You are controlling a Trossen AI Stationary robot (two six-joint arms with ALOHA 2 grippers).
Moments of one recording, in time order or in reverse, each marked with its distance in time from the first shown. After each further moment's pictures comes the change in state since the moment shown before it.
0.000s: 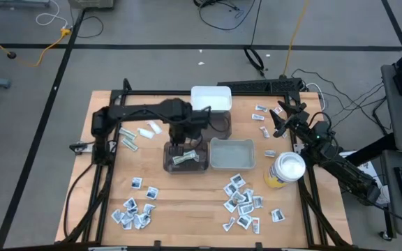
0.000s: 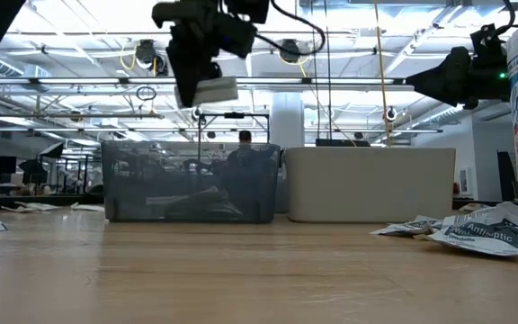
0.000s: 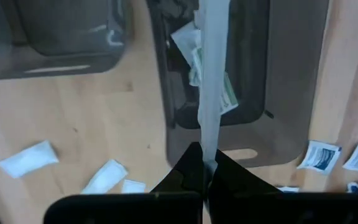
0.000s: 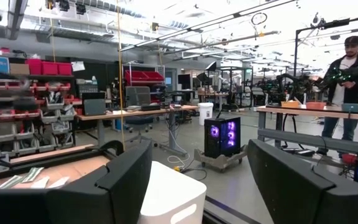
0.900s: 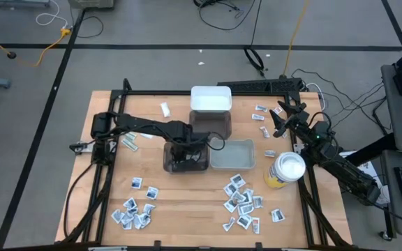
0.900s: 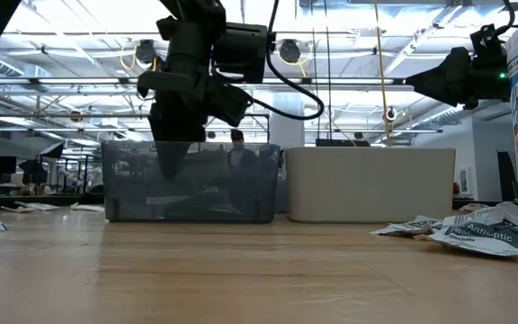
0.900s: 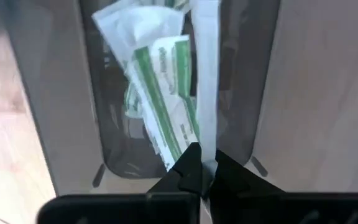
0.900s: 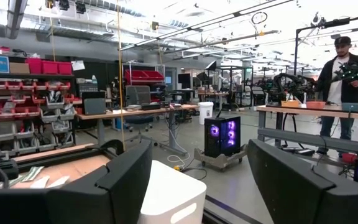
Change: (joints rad) left arm -0.062 0.002 -0.420 0.411 0.093 -0.189; right arm 0.000 0.000 0.000 -0.001 0.000 0.000
